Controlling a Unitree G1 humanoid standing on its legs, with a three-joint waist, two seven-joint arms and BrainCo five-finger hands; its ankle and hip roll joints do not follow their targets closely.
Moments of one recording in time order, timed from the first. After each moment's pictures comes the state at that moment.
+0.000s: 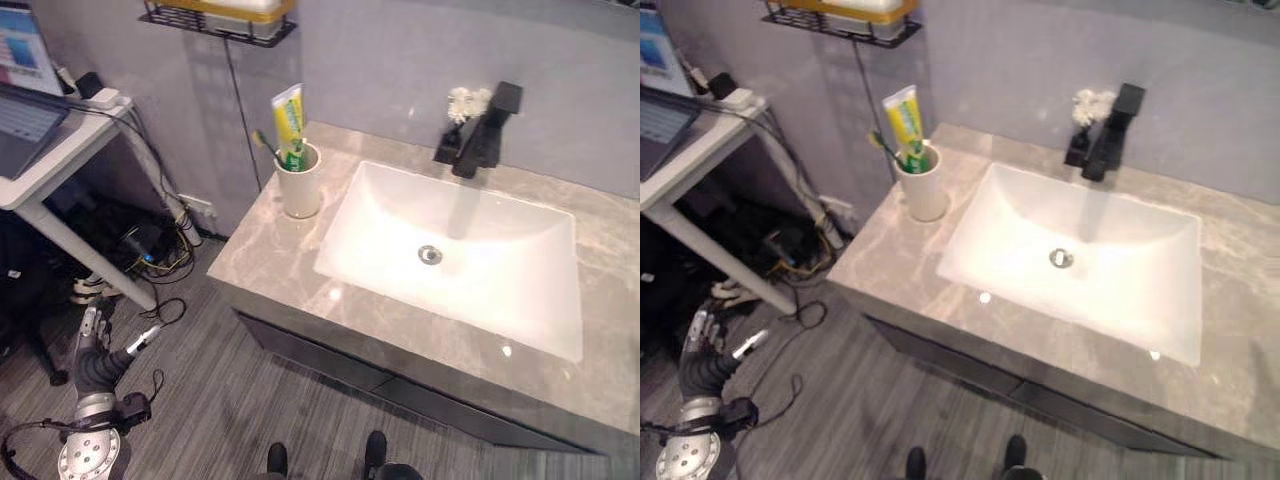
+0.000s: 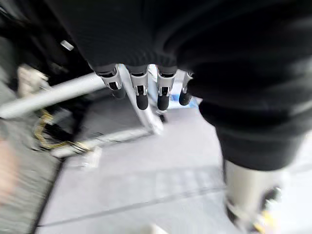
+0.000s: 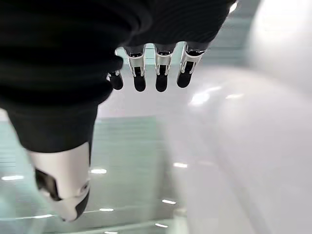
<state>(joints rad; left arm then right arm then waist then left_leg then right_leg) 0.42 0.41 0.26 -0.25 -0.26 -0.17 0.22 0.30 -0.62 -0.83 -0.21 -0.44 -0.04 -0.72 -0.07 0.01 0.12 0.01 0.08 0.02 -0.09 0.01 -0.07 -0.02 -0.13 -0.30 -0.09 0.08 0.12</state>
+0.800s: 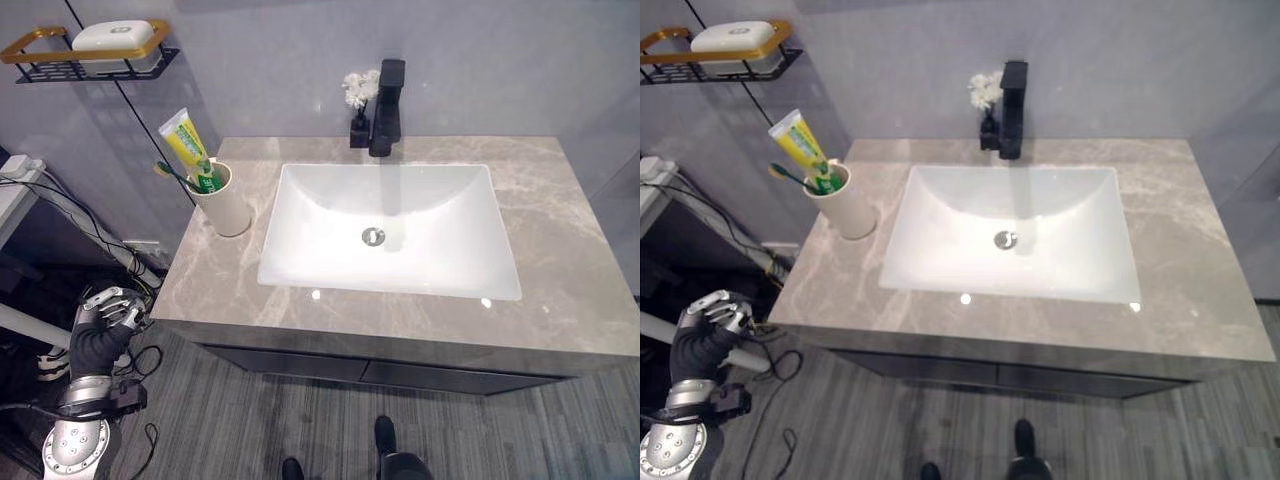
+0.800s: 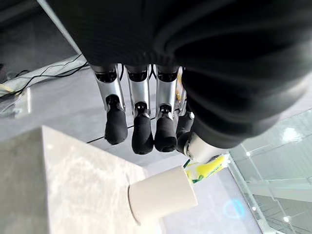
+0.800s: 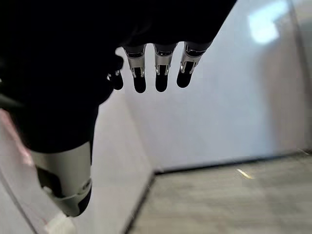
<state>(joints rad) 0.42 0.49 0.25 -0.28 -0.35 -0.19 0.13 0.38 -0.50 -0.55 0.57 -0.13 0.03 -0.57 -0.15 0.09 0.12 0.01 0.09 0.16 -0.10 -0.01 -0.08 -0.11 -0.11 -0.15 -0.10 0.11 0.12</state>
